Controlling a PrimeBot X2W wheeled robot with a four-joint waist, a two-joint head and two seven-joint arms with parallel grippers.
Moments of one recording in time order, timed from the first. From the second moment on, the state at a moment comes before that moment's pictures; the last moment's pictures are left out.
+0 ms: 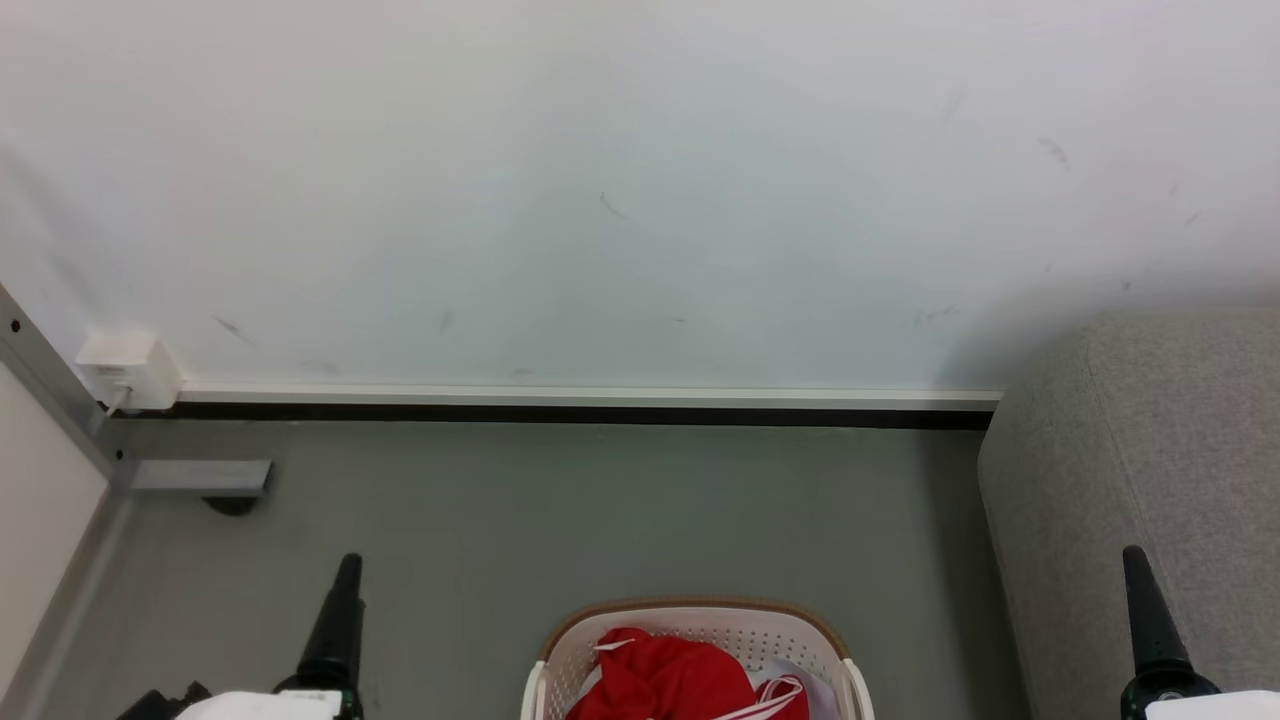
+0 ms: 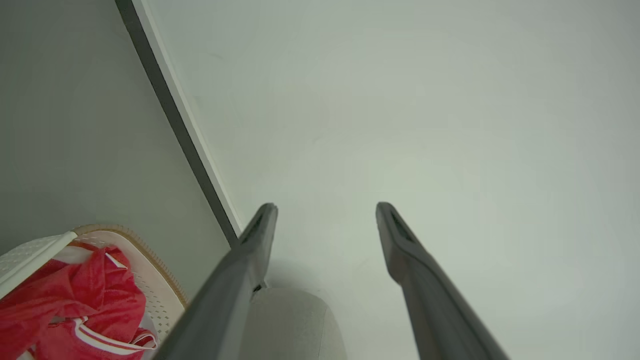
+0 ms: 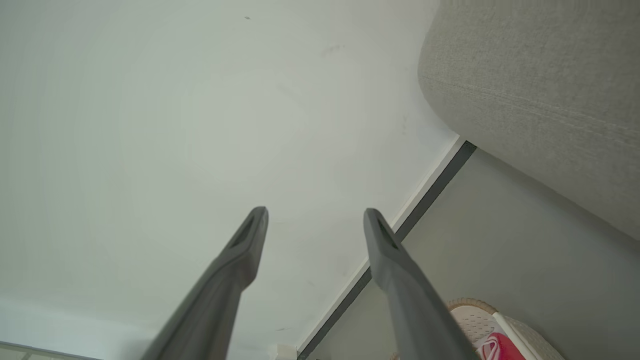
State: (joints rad) left arm -0.07 0.04 0.04 0.27 -1.41 -0.09 0.02; right arm -0.04 -0.03 -0.09 0.22 1.28 0.13 0.02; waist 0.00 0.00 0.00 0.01
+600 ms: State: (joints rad) left arm -0.06 0.04 -0.03 0.22 -1.06 -0.03 -0.05; right arm -0.02 -0.05 -0.04 0.18 0.86 0.13 -0.05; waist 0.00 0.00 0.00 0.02
